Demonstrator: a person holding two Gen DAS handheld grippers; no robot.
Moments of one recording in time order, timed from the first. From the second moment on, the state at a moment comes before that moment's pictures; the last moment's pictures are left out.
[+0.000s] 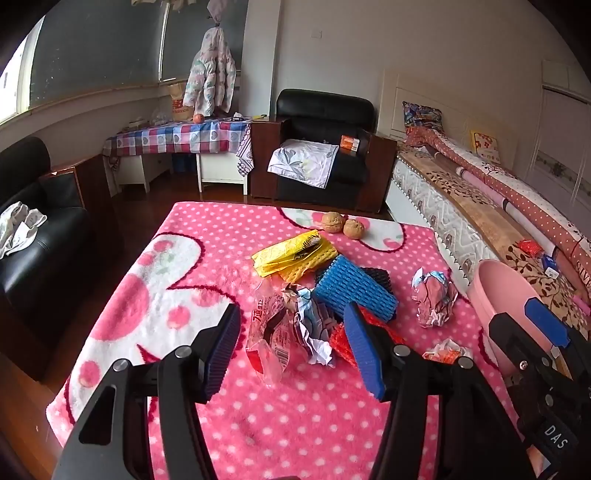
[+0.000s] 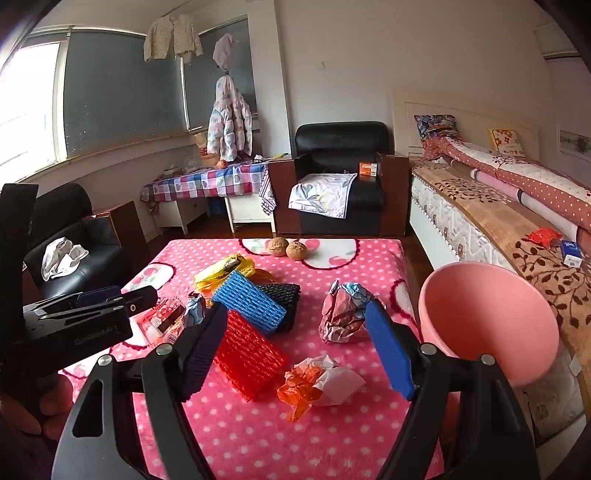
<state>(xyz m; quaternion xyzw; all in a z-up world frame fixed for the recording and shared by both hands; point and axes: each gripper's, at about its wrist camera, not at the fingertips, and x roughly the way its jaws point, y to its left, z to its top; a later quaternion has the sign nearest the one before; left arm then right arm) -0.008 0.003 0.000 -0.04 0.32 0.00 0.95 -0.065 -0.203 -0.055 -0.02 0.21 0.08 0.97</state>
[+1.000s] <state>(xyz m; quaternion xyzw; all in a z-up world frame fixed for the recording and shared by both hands) -0.020 0.010 -0.001 -0.05 0.33 0.01 0.94 -0.065 -0.206 -0.063 0.00 0.23 0.08 0.97</state>
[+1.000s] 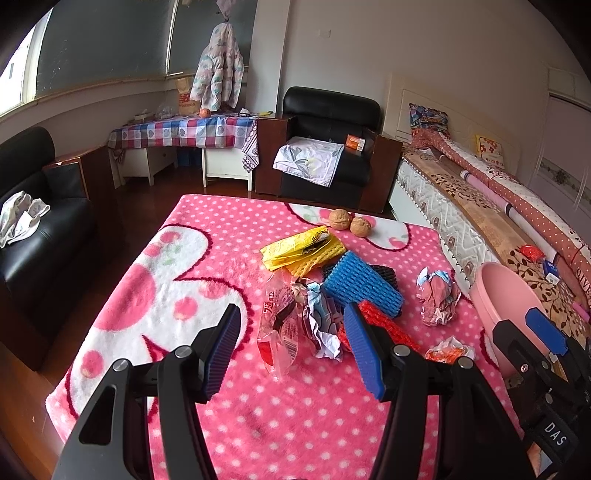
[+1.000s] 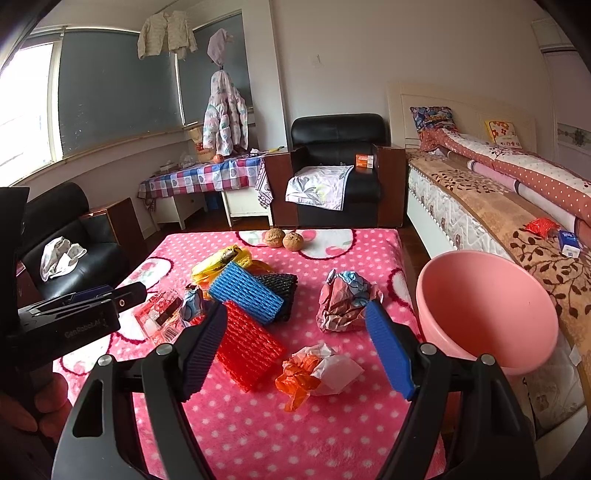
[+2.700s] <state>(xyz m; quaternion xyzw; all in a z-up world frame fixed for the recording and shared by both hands) 0.002 0.039 -0.028 -0.09 0.36 -0.01 0.93 -0.048 -0.228 -0.080 0.02 0.28 0.06 0.96</state>
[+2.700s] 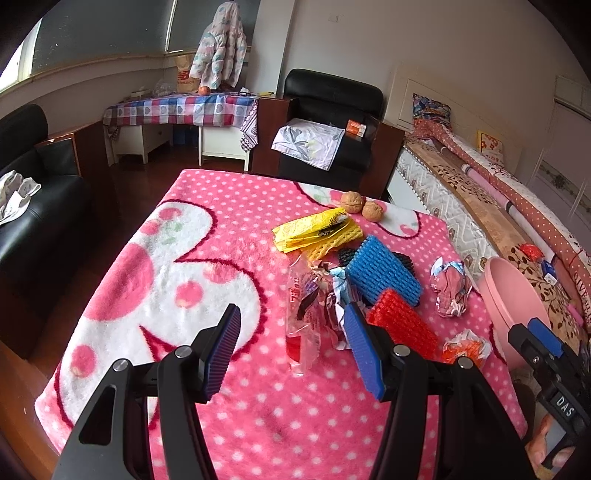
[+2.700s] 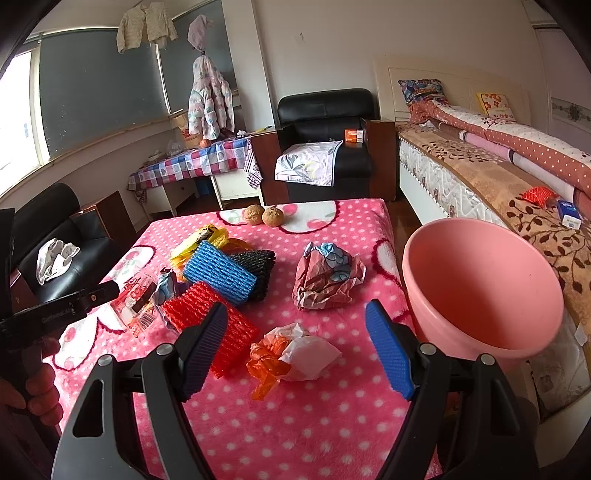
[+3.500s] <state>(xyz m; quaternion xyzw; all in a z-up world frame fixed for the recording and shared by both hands) 0.013 0.048 -0.051 -0.09 0.38 -0.06 0.92 -0.041 -0.177 -0.093 -0.05 0.31 0.19 0.93</state>
